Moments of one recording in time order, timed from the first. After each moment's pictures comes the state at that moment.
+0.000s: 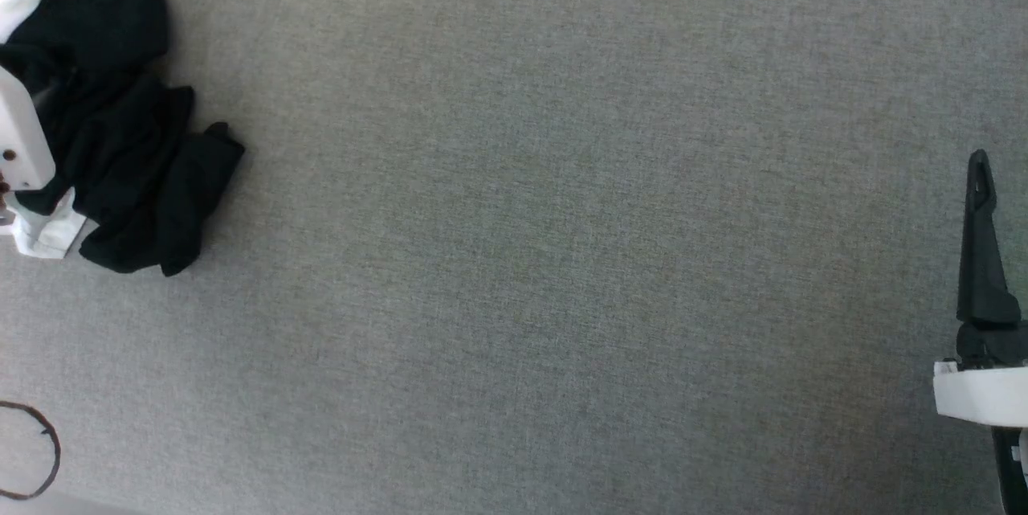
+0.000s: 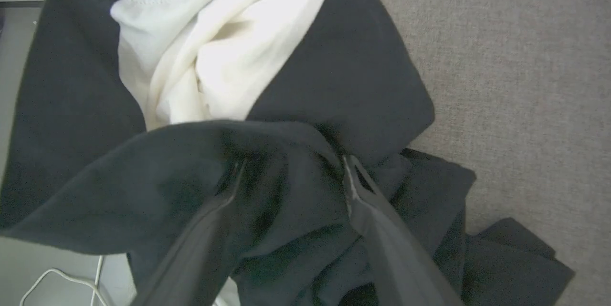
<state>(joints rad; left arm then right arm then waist) -0.83 0.69 -0.22 0.56 -0.64 -0.11 0.57 -0.01 -0.05 -0.19 -0.46 -0.09 0.13 0.01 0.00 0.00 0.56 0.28</state>
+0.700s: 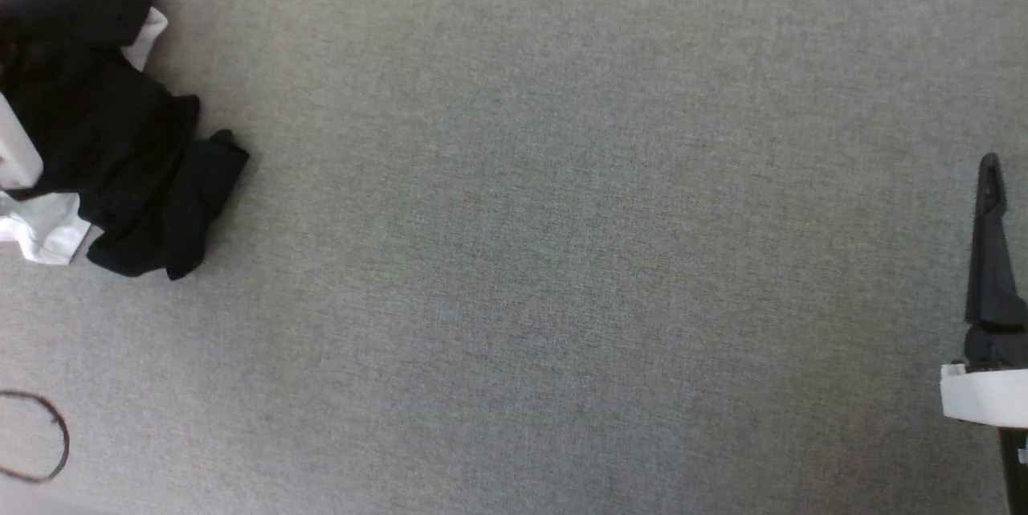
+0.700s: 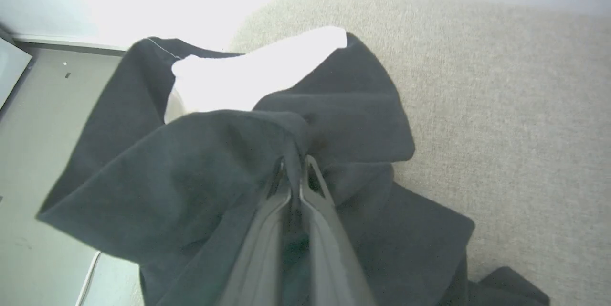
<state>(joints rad) -0.83 0.67 -0.19 0.64 -0.64 -0.11 0.33 -0.01 -0.05 -0.21 -0.47 -0.08 0.13 0.02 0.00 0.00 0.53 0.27</state>
